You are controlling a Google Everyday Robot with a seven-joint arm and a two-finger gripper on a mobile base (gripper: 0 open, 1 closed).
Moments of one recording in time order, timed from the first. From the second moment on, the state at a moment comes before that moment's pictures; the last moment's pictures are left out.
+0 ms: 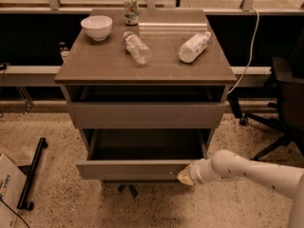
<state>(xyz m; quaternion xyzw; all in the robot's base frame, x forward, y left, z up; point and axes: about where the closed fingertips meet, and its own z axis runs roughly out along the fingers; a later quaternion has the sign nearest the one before) 0.547 -0.147 0.387 -0.48 0.82 0.17 0.26</state>
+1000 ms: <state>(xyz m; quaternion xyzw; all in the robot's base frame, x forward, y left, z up) 0.587 -0.162 0.389 -0.46 0.83 0.16 0.29</state>
